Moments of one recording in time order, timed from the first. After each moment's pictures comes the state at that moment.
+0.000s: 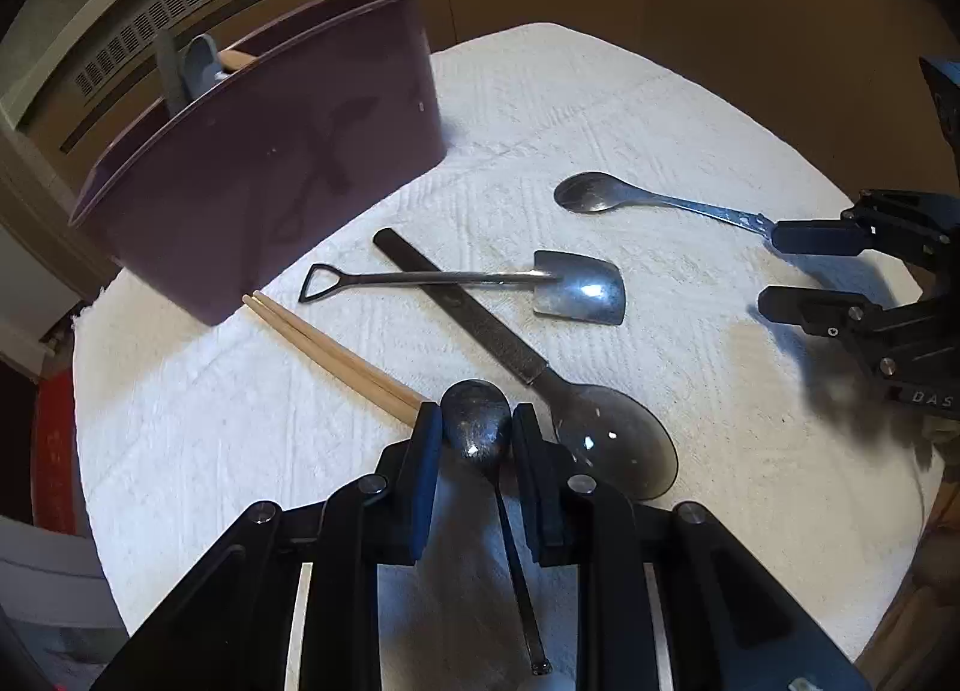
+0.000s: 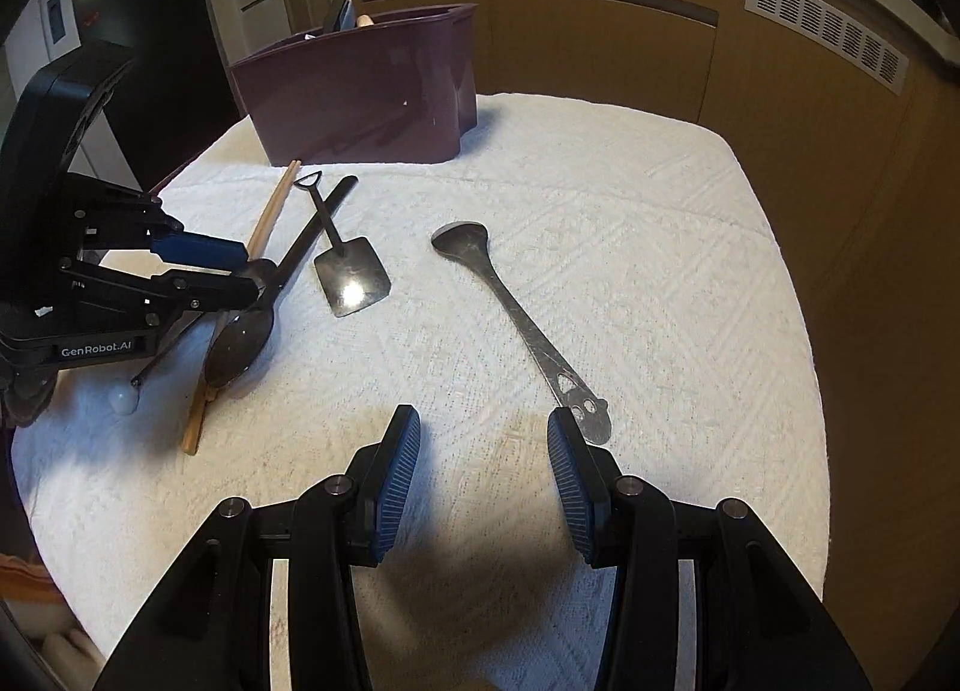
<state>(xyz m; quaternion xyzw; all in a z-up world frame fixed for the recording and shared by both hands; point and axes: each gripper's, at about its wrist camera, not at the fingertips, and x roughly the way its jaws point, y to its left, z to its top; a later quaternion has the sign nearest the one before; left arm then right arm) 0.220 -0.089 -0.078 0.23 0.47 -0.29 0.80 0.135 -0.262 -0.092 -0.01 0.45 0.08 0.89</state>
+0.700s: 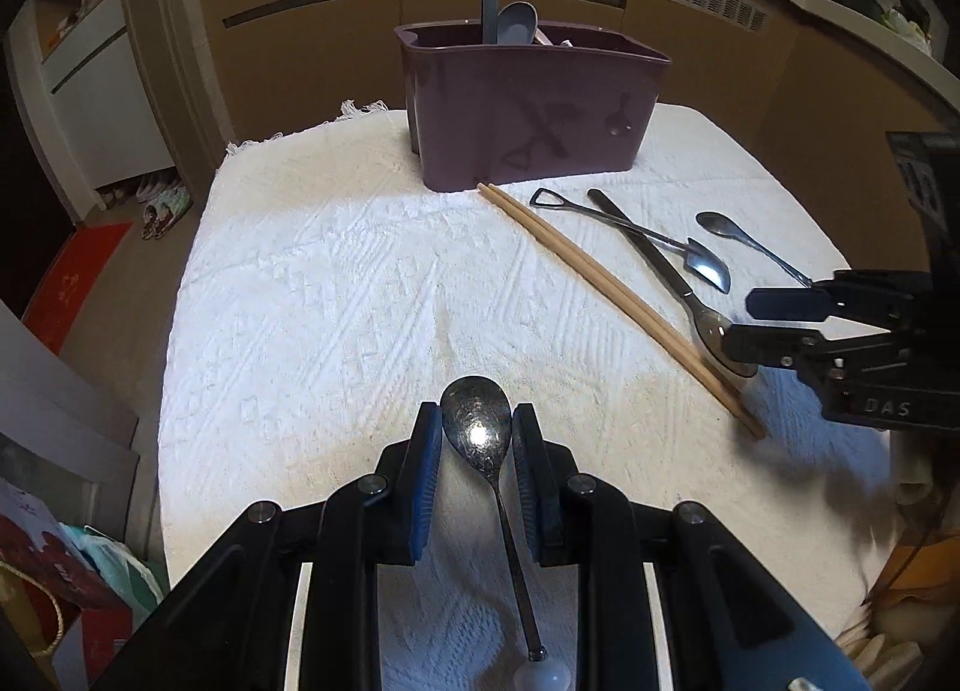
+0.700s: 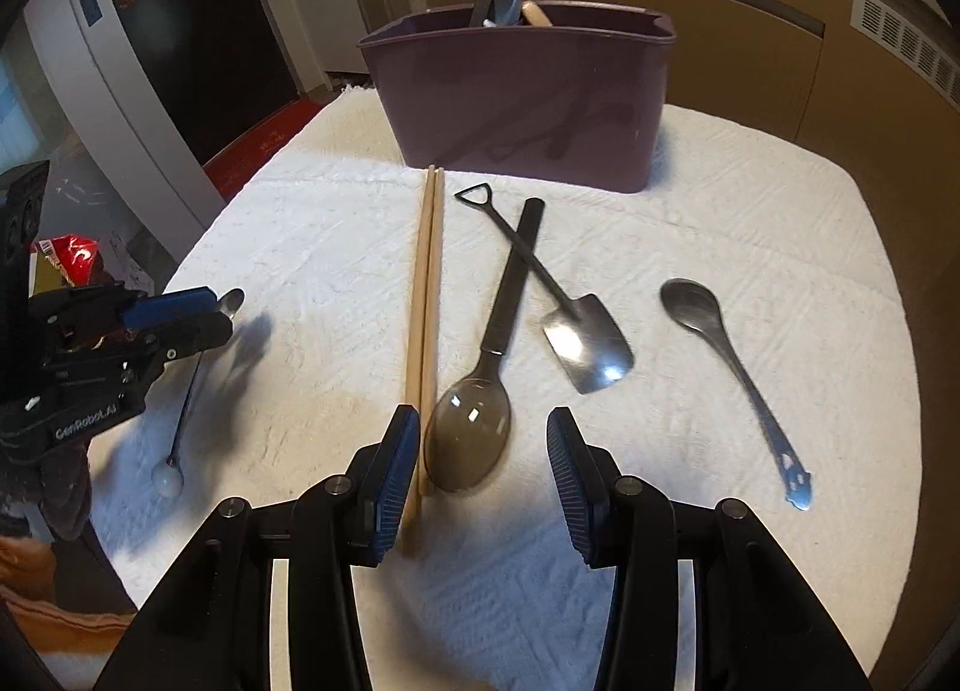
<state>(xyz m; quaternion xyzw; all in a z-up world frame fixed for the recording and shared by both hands) 0.182 0.049 -0.060 0.08 0.46 -0.19 0.86 0.171 -0.161 -0.077 0.00 0.49 0.14 0.86</state>
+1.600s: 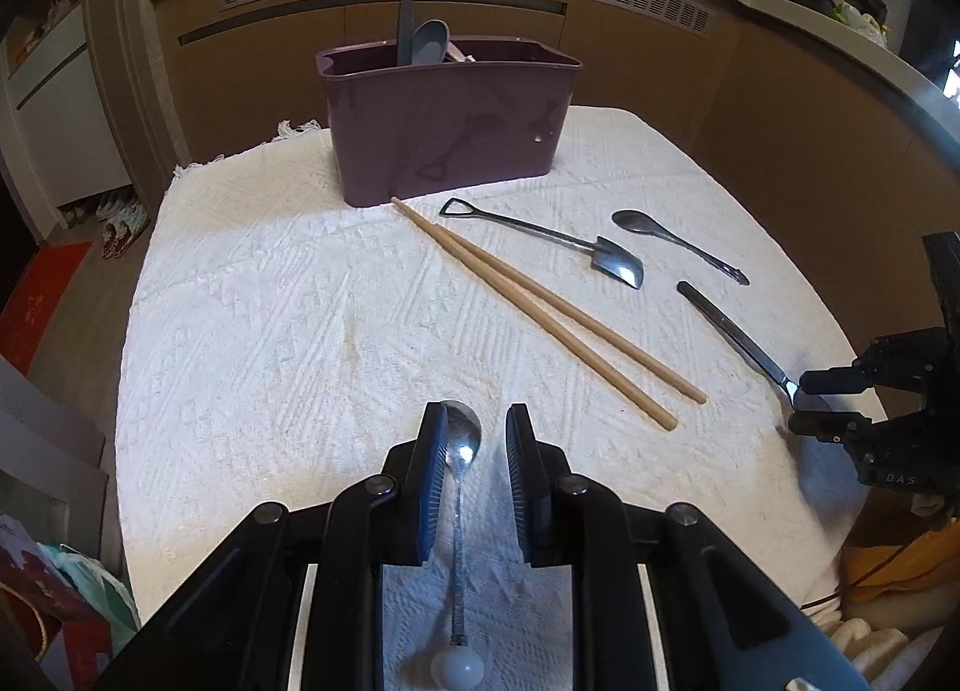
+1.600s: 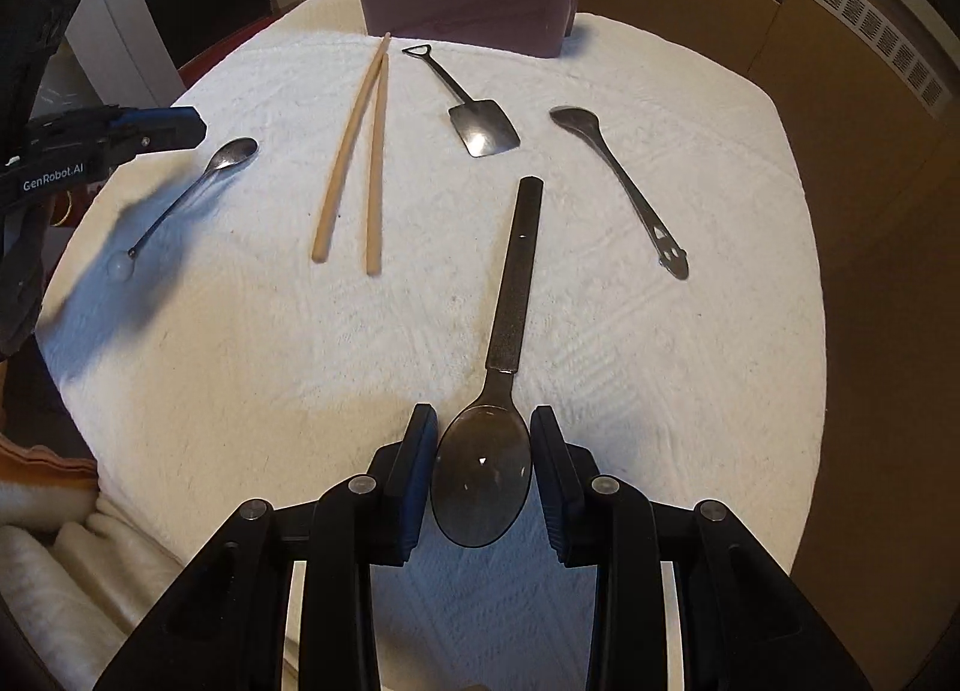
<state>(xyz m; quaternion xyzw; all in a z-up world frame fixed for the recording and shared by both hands) 0.158 0.021 -0.043 0.08 0.45 -0.25 0.85 0.070 -0.218 -0.080 -0.08 0.55 0.10 0.83</state>
